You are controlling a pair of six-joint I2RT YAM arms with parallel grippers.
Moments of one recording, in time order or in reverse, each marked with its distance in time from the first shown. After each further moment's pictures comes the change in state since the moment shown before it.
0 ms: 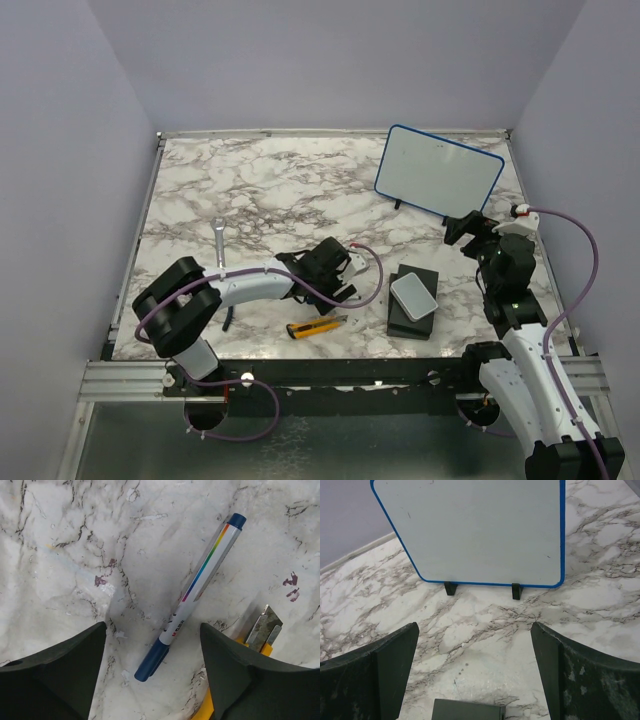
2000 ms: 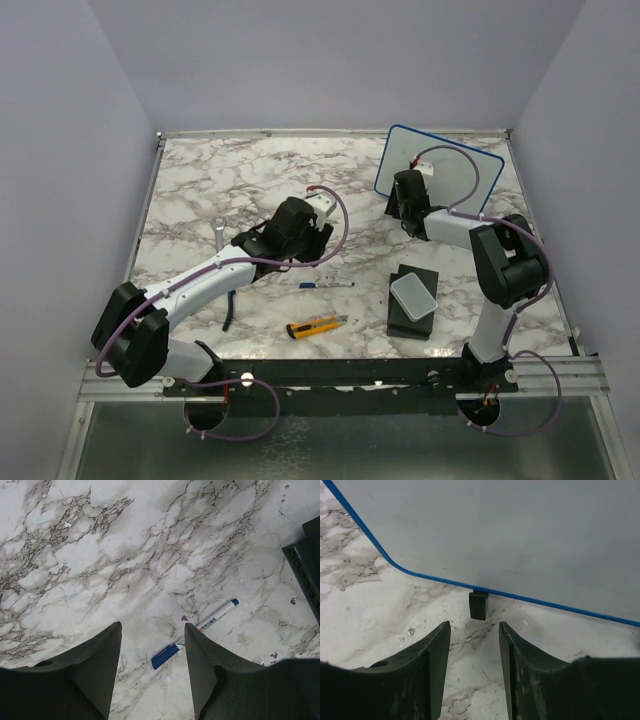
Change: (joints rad) left arm 0.195 -0.228 0.072 0.030 -0.069 -0.218; right arm 0.299 1.204 0.562 0.187 0.207 0.042
